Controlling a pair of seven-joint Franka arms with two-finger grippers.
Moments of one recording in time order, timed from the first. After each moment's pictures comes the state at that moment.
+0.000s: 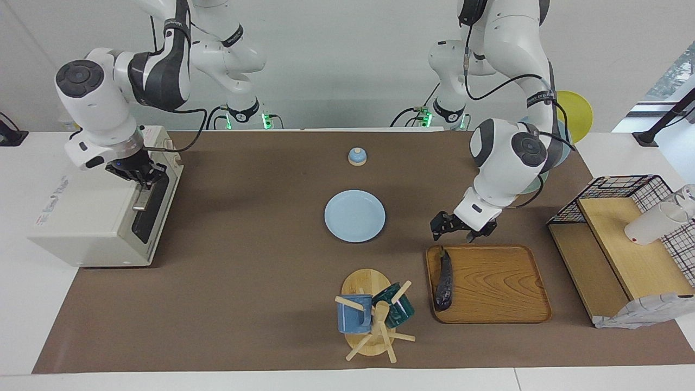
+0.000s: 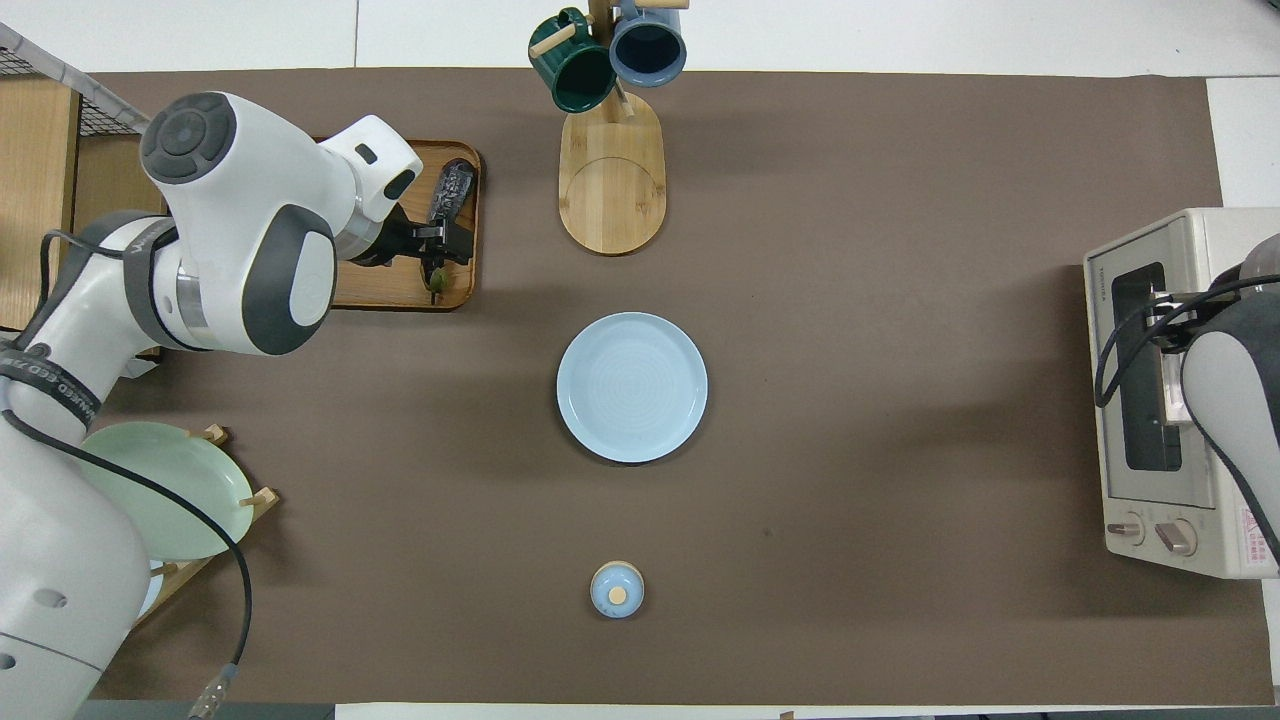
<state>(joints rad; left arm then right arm) -0.24 0.41 -0.07 -1.69 -0.15 2.18 -0.12 -0.03 0.02 -0.11 -1.92 -0.19 1.88 -0.03</state>
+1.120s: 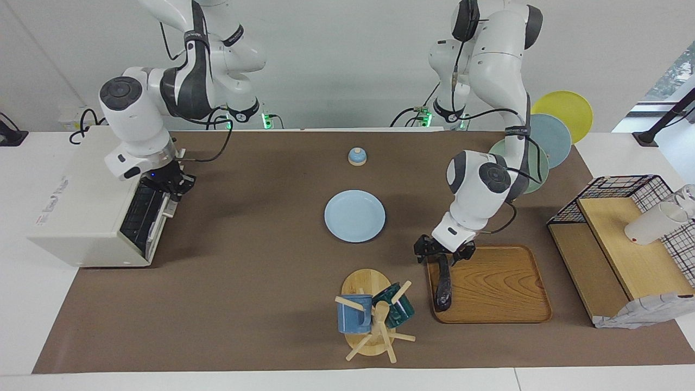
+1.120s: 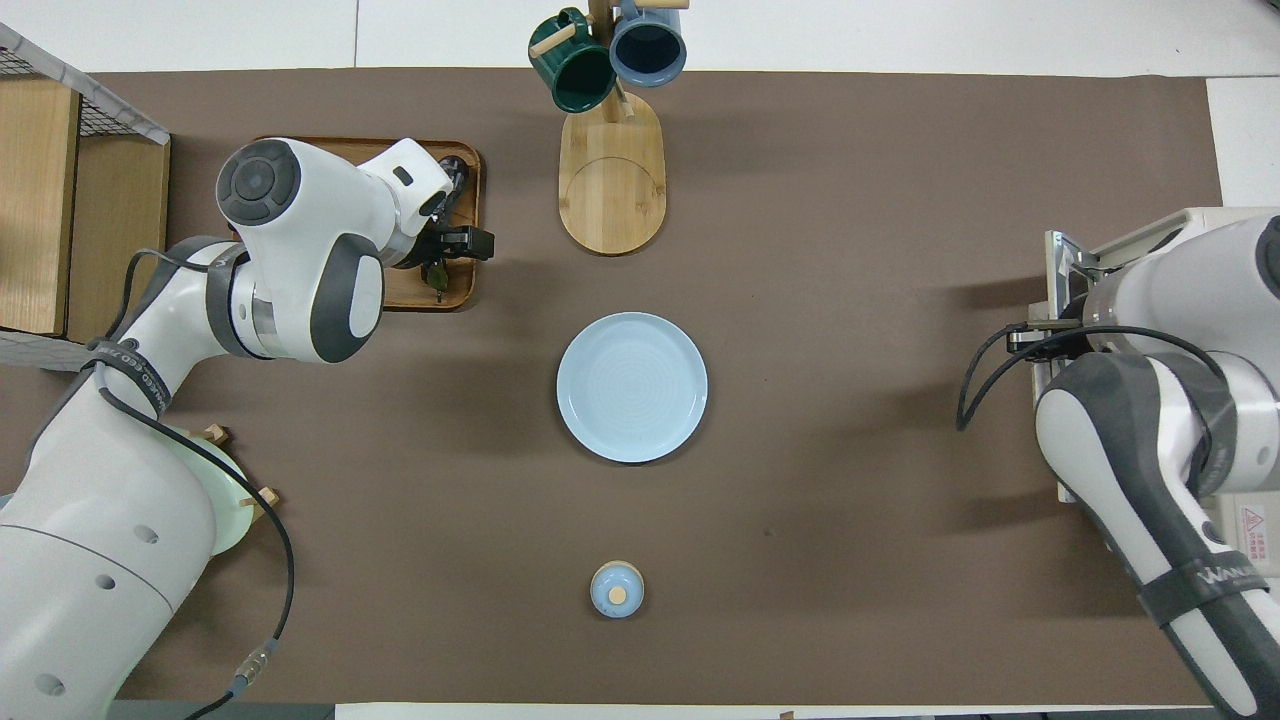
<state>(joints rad) -0.27 0.50 -0.05 -1.72 -0.15 2.39 -0.08 0.07 0.03 -0.08 -2.13 -0.08 2.15 0.10</state>
